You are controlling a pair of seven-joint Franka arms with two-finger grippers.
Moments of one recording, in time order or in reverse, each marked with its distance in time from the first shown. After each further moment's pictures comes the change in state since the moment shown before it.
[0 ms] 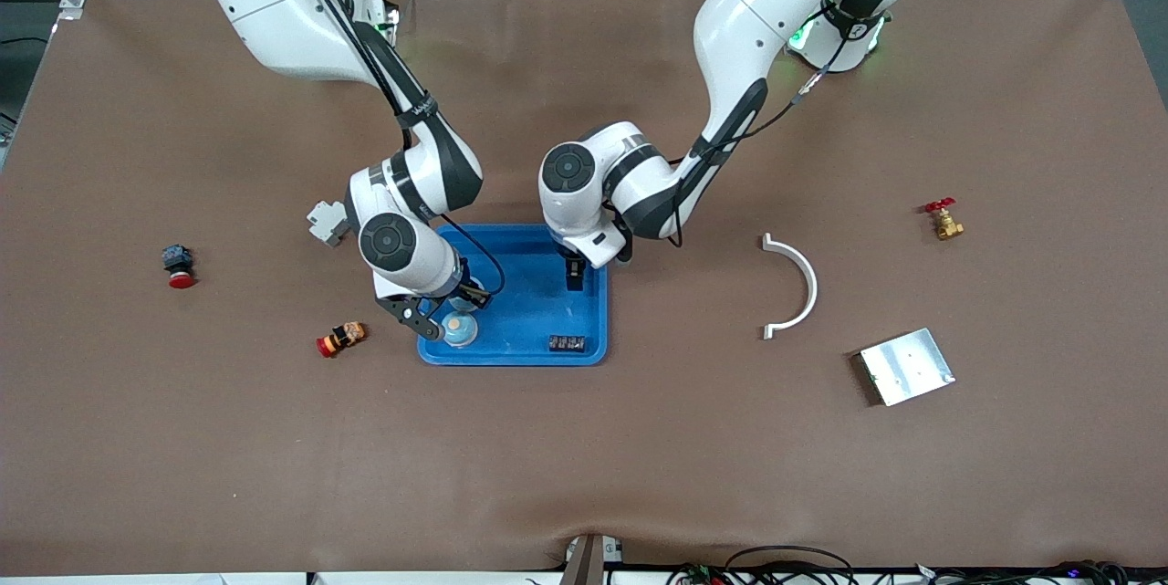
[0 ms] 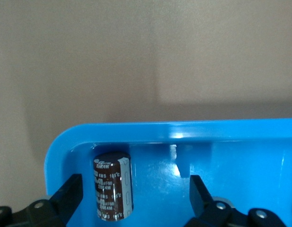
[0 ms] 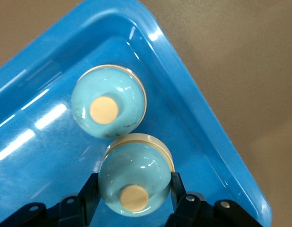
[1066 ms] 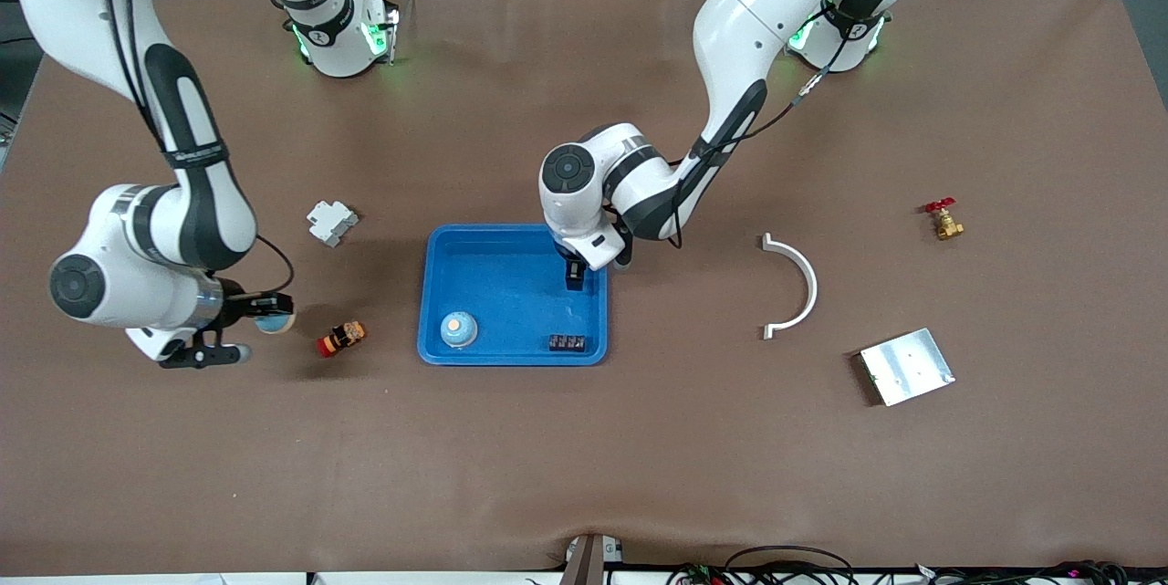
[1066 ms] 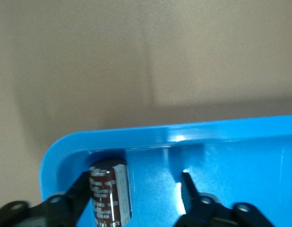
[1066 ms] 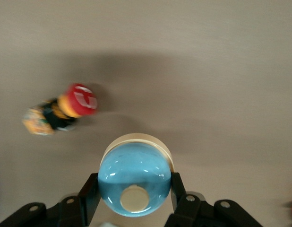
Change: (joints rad) left arm 0.000 0.005 0.002 0.000 0.011 0.001 0.044; right arm -0.419 -0.103 -0.149 -0.046 -0.012 -0.158 -1.230
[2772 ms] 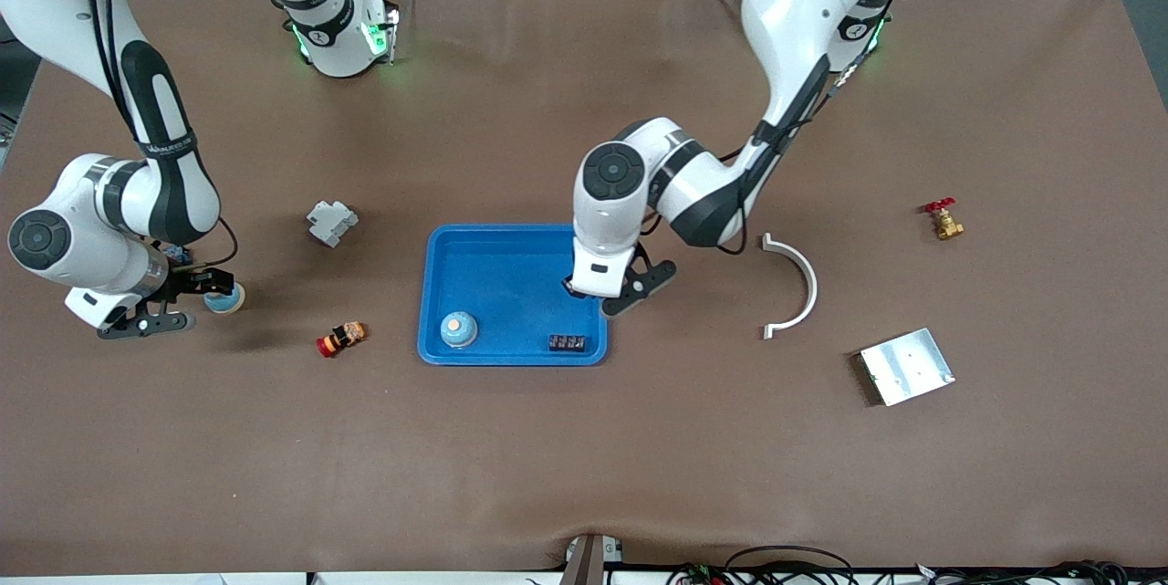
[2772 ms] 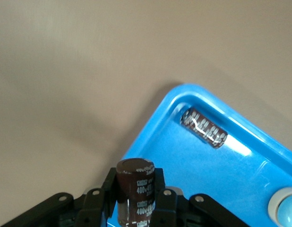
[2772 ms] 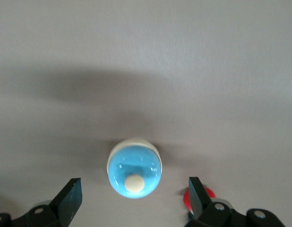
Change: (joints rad) left arm 0.123 -0.143 -0.002 0.046 -0.036 -0.106 1.118; right arm 0.016 -0.057 -0.144 -0.182 -0.119 0.246 -0.127
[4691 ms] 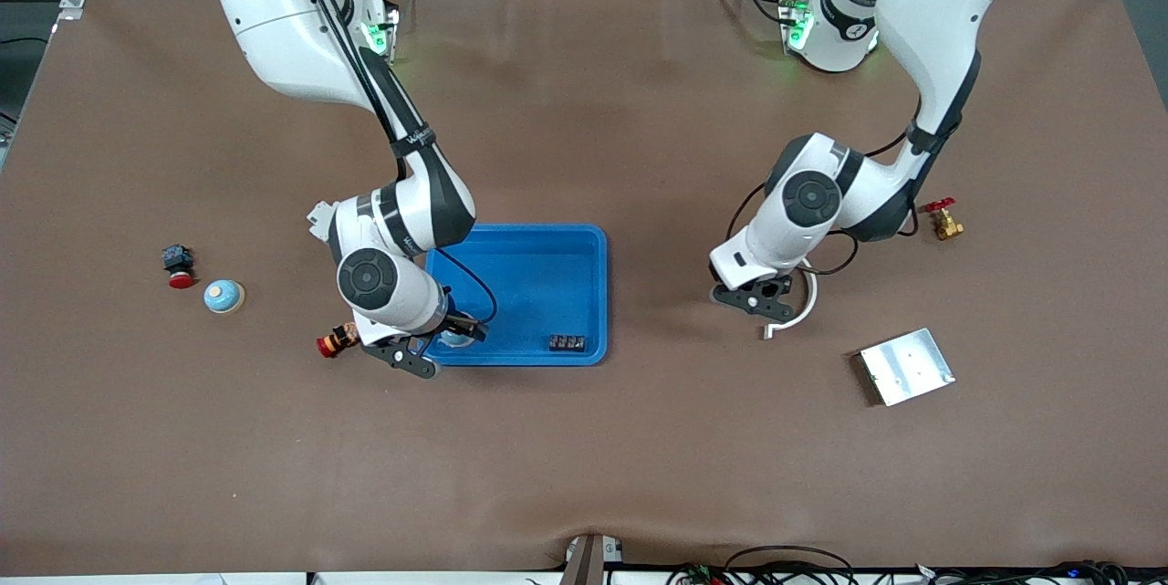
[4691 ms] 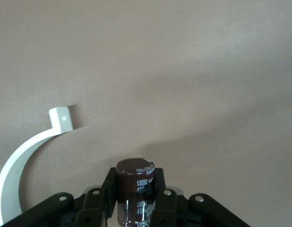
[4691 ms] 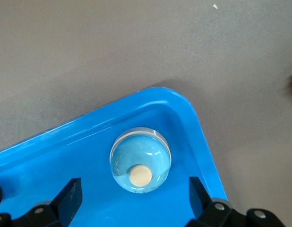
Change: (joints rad) left arm 0.426 -0.254 -0.074 -0.689 0.000 0.395 1.119; right arm 0.478 0.270 0.137 0.438 0.207 -0.178 1.066
